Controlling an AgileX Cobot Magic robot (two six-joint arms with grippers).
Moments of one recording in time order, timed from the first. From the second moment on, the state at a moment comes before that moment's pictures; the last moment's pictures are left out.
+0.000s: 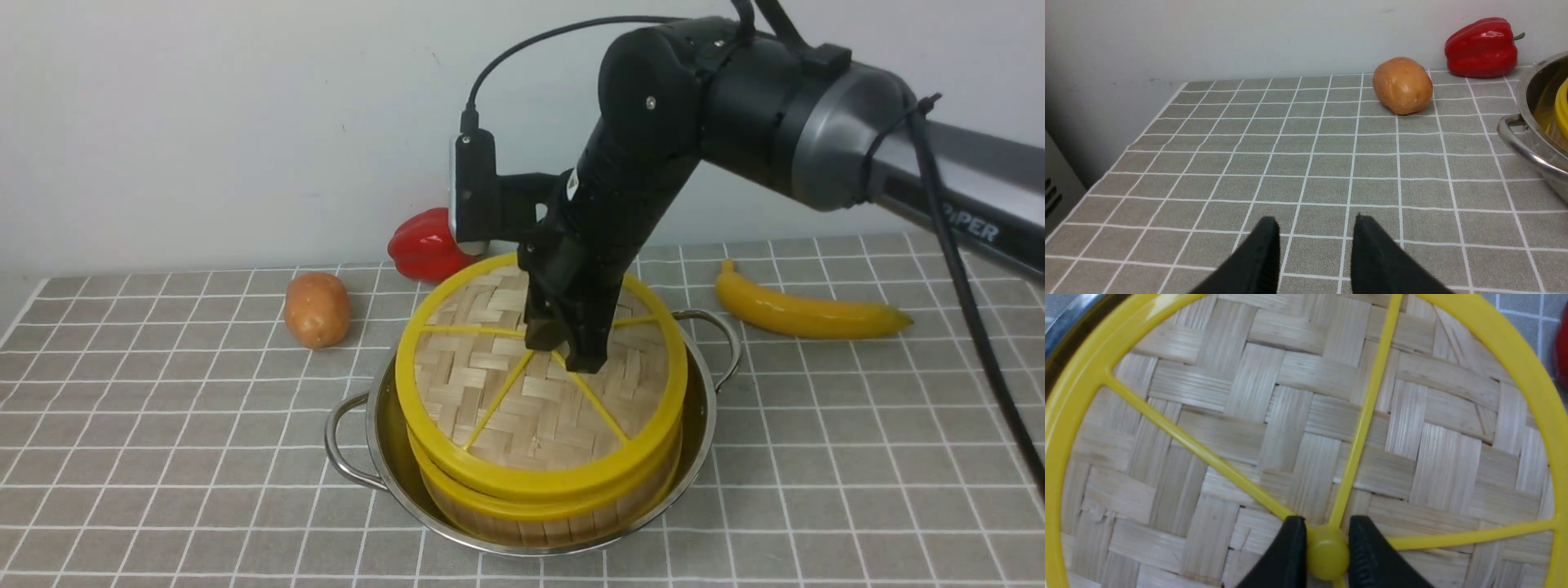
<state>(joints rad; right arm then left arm) 0.64 2.10 -1.95 0.22 1.21 -0.95 0.15 0.00 0.01 -0.01 0.34 0.10</state>
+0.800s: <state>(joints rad) 0.64 2.15 -1.95 0.24 1.19 -1.03 0.15 0.00 0.01 -0.01 0.34 0.10</state>
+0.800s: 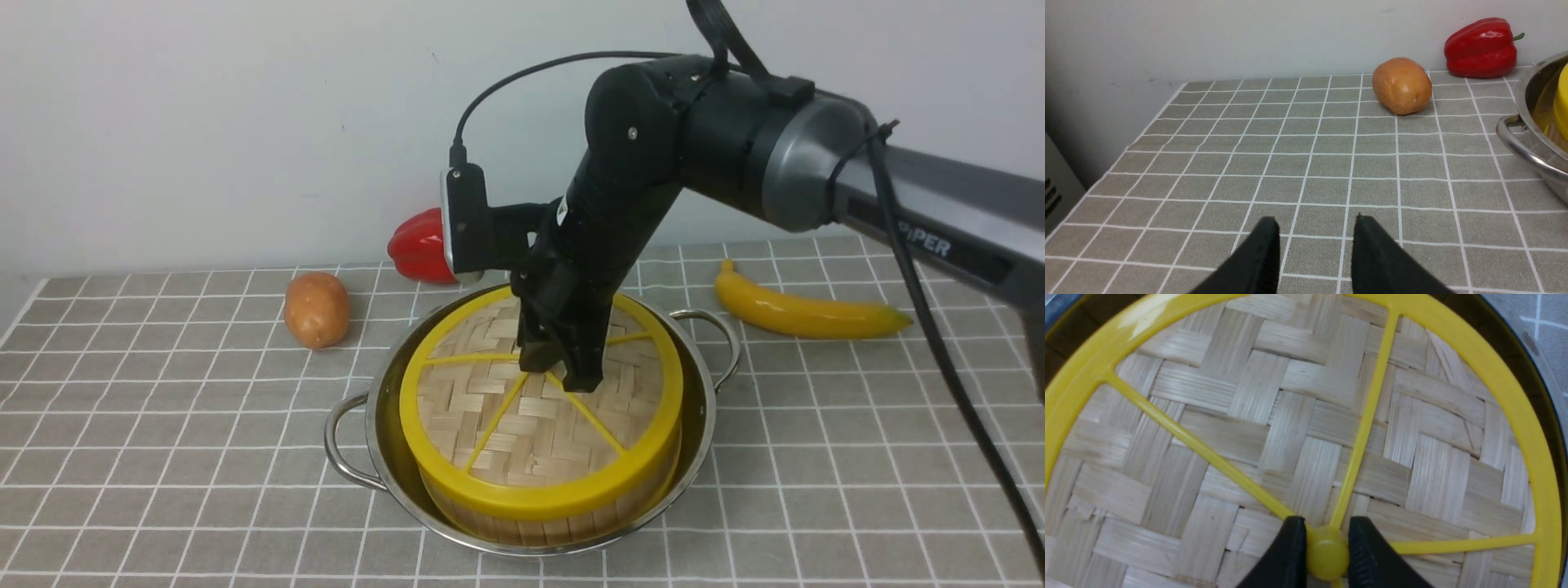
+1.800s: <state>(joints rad) 0.64 1.98 -1.95 0.17 1.20 -0.77 0.15 0.00 0.01 -0.01 0.34 0.10</state>
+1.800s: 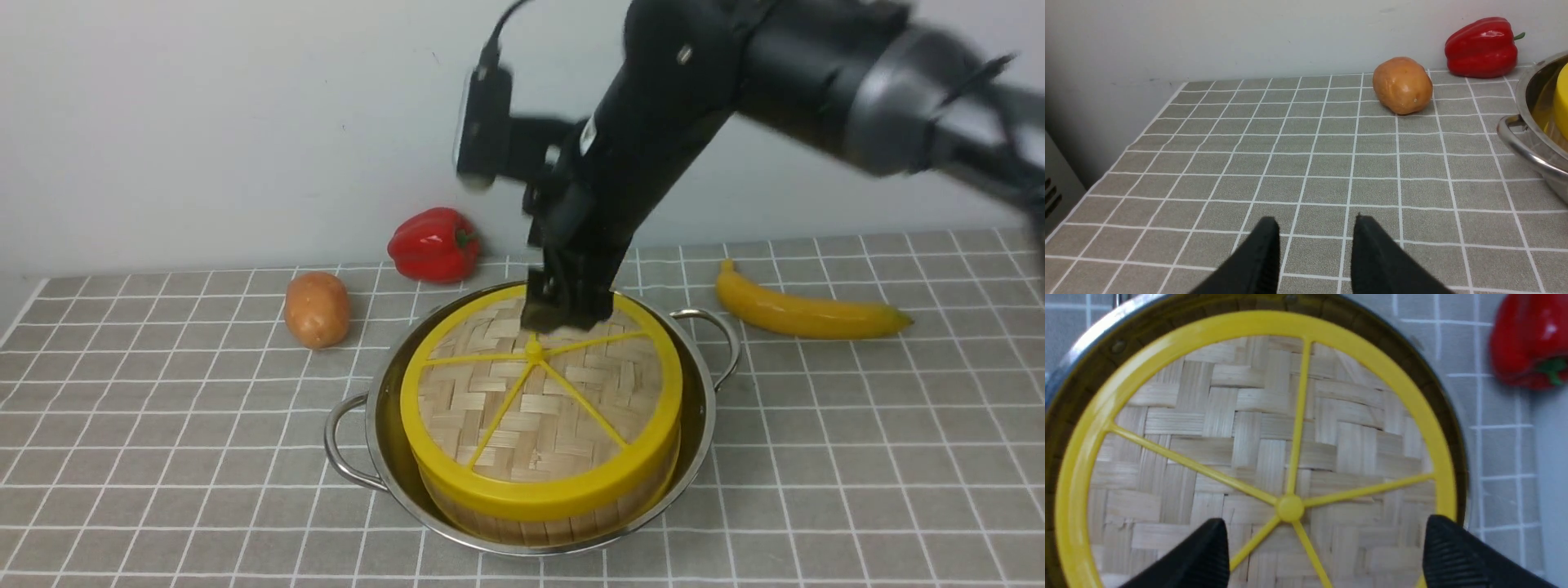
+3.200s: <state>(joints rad) 0.24 0.87 -0.94 0.00 0.40 0.15 0.15 0.00 0.01 -0.01 0.34 0.10</state>
